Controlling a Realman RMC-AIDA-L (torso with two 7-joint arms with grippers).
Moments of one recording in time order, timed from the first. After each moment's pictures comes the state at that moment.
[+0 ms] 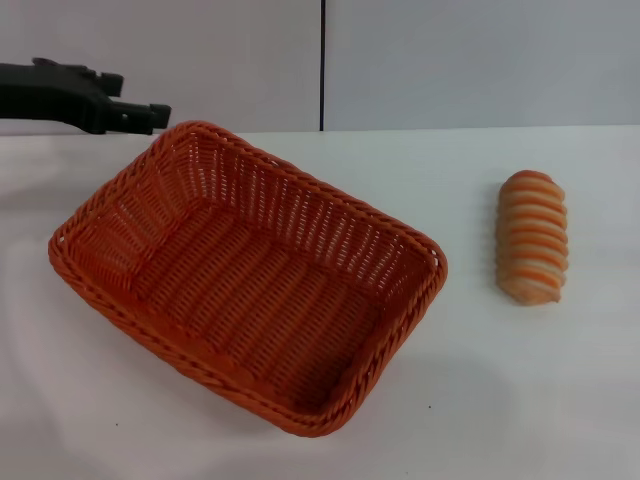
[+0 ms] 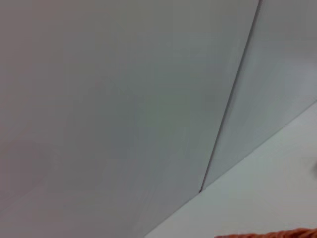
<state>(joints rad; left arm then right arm) -0.56 -2.05 0.77 1.20 2.30 1.46 -2.01 0.23 2.04 -0.05 -0.33 -1.27 -1.49 1.19</state>
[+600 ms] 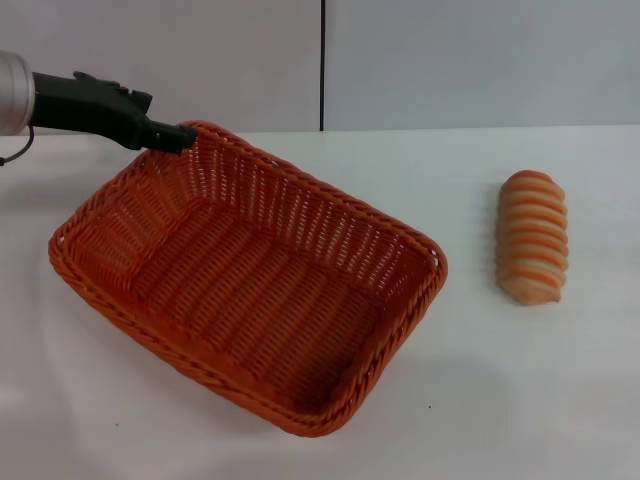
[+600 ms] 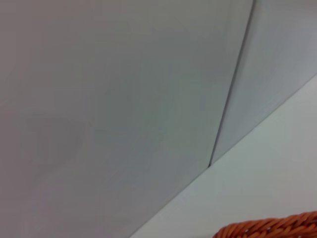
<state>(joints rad) -0.61 -2.06 0.88 1.12 2.40 1.34 -2.03 0.24 2.04 -0.05 -0.32 -1.28 -1.48 1.19</state>
